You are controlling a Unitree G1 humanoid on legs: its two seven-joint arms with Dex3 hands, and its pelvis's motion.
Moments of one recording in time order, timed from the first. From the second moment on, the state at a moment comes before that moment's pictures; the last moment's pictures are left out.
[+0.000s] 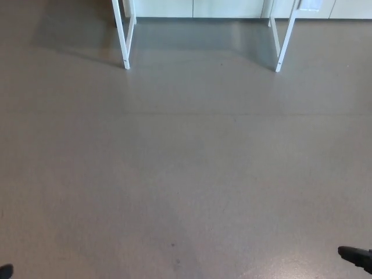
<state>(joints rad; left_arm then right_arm) 0.29 0.31 0.37 0.51 -0.16 0.05 -0.24 0.20 -0.27 -0.16 0.46 0.03 0.04 0.17</state>
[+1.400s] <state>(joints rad) 0.38 0.29 0.31 0.77 -0.17 -0.24 -0.31 0.36 -0.32 -0.21 0.51 0.07 -0.02 0.21</state>
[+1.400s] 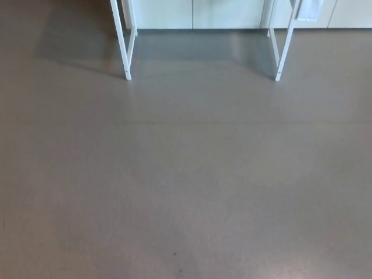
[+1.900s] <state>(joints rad) 0.36 0.32 0.30 0.78 -0.18 -0.29 -0.32 0.33 -0.30 -0.18 0.52 0.05 -0.03 0.20</state>
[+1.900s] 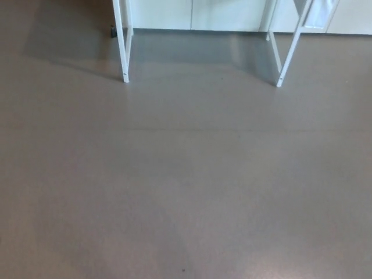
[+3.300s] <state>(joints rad) 0.40 0.21 0.25 0.56 -0.20 -0.20 -0.31 0.32 -0.32 -0.14 0.50 0.03 -0.06 0.19</state>
